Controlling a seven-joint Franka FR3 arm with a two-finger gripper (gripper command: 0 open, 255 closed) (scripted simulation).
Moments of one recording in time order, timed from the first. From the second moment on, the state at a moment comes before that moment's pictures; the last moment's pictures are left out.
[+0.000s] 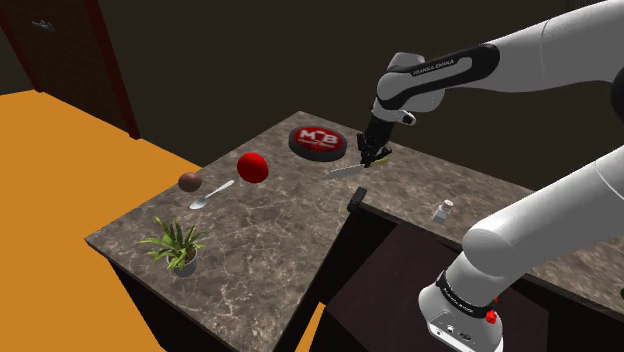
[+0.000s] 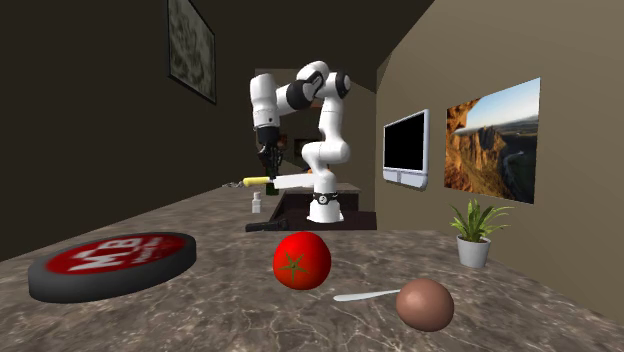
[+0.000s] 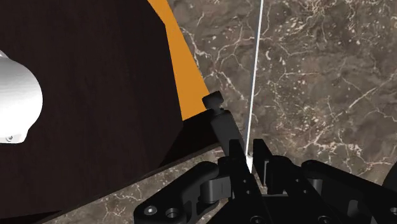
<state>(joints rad) -0.37 -0.31 0.05 -2.47 0.17 2.13 1.30</state>
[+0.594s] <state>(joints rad) -0.48 -0.50 -0.10 -2.63 0.09 2.08 1.11</state>
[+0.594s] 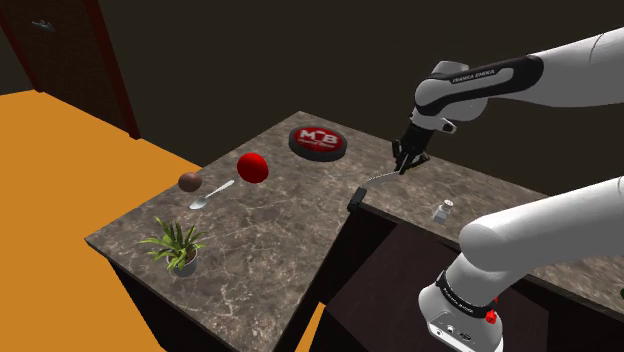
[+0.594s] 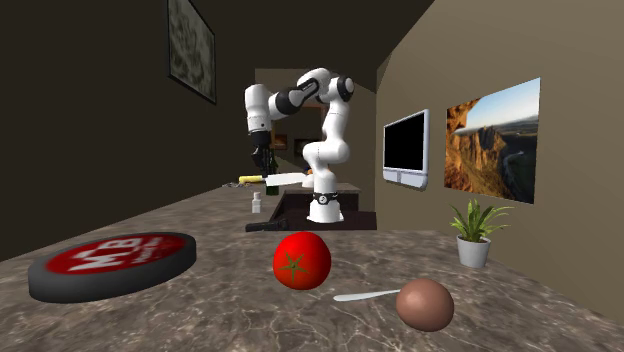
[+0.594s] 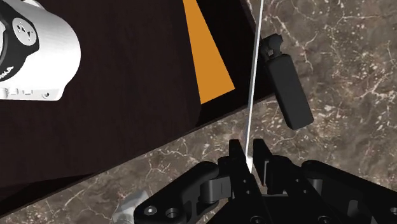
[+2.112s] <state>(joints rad) -0.81 -0.55 -0.56 -2.58 -0.24 1.97 0.54</state>
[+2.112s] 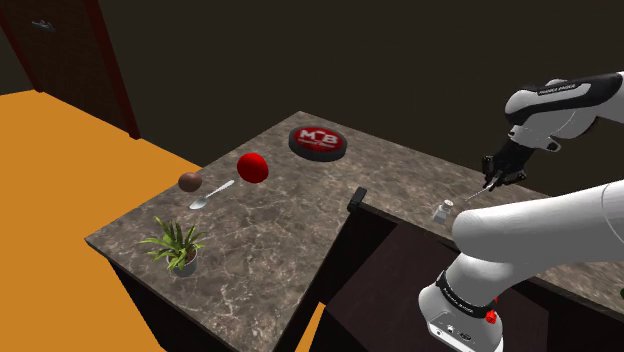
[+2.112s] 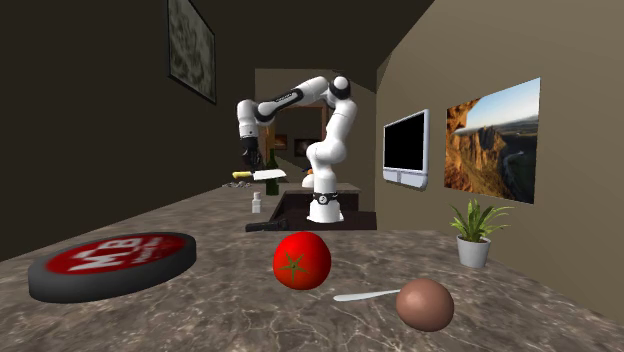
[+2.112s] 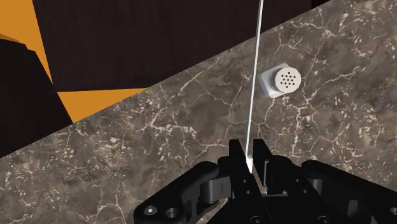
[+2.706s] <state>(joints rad) -0.82 -0.41 -0.73 -2.47 -0.26 2.01 0.35</state>
